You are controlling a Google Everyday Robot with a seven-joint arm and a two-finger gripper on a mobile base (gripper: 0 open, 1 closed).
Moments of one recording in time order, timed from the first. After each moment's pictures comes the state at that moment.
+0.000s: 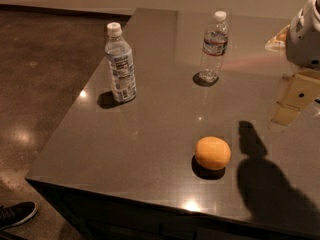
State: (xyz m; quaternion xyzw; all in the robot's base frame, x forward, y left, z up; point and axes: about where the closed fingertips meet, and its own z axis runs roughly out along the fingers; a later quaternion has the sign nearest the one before) arm 0.438 -0.217 0.976 -0.60 0.78 -0.03 0.16
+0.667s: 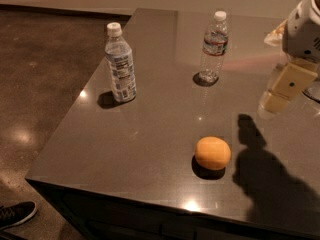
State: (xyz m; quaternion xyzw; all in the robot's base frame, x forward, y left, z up) arm 0.460 -0.215 0.979 -0.57 0.80 -0.02 0.19
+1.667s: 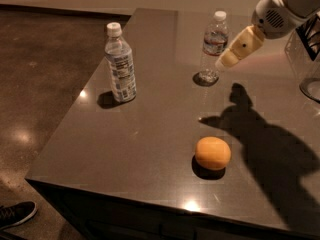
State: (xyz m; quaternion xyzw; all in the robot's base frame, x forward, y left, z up) arm 0.586 -0.201 0.973 -0.40 0.87 0.06 0.28
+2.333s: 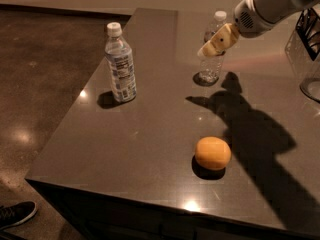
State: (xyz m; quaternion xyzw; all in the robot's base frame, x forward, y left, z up) arm 0.647 -0.190 0.958 -0.32 0.89 0.04 0.33
